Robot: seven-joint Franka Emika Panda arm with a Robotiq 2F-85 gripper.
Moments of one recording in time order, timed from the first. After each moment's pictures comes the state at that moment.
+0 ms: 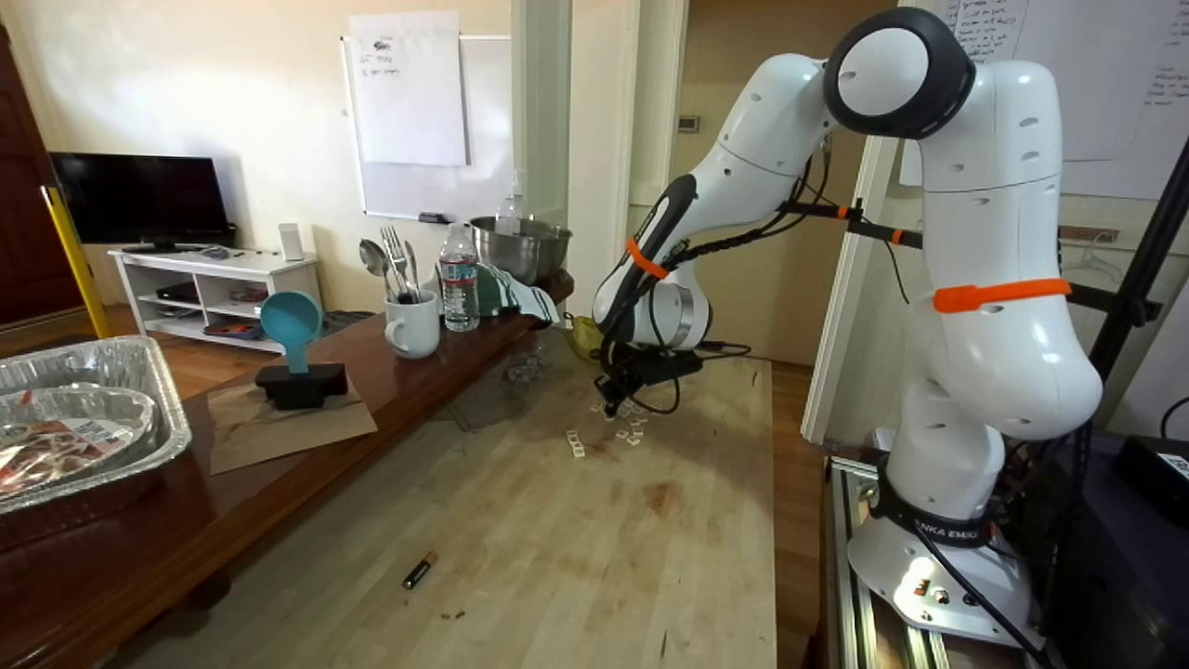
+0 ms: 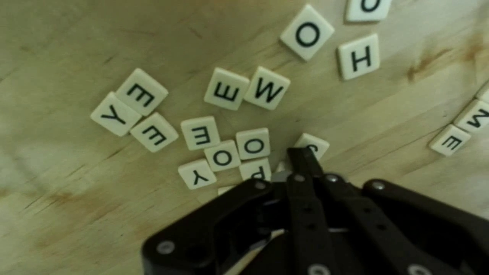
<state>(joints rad) 0.22 0.25 -0.39 -2.51 0.79 2.99 -0.45</state>
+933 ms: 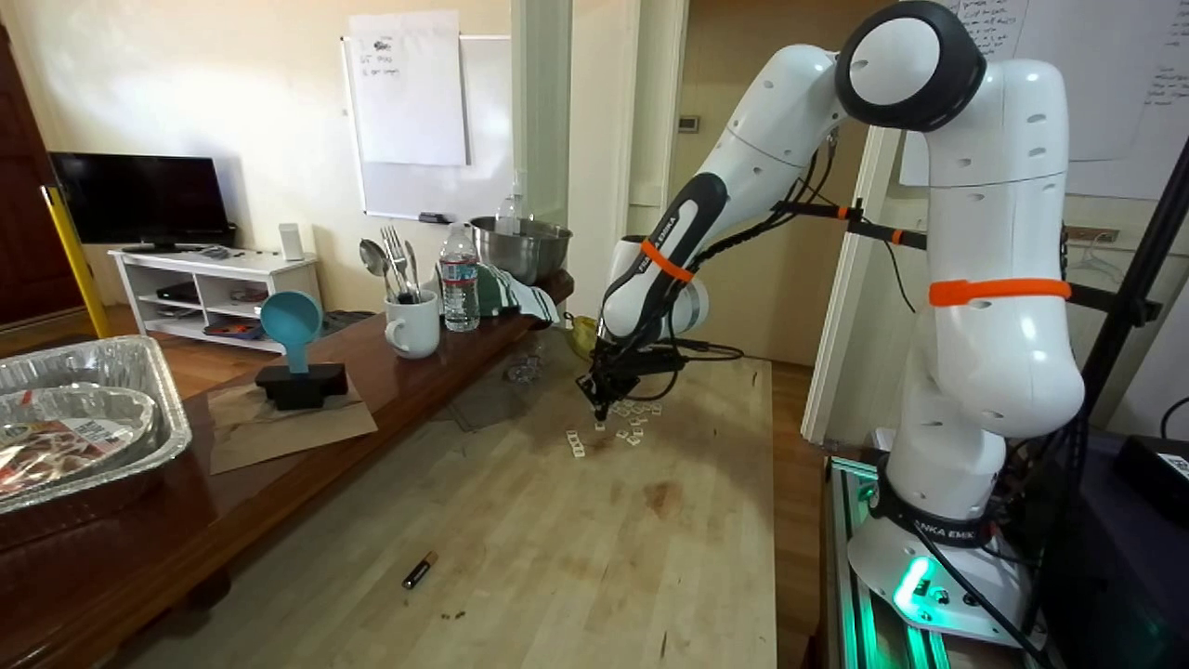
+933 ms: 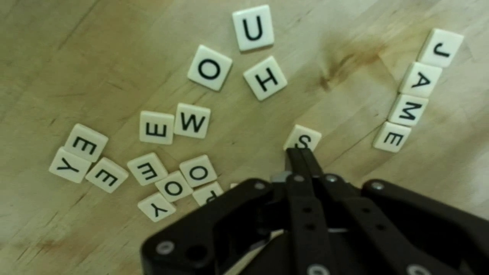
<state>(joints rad) 0.05 0.21 -0.23 -2.49 0.23 2.86 0.26</state>
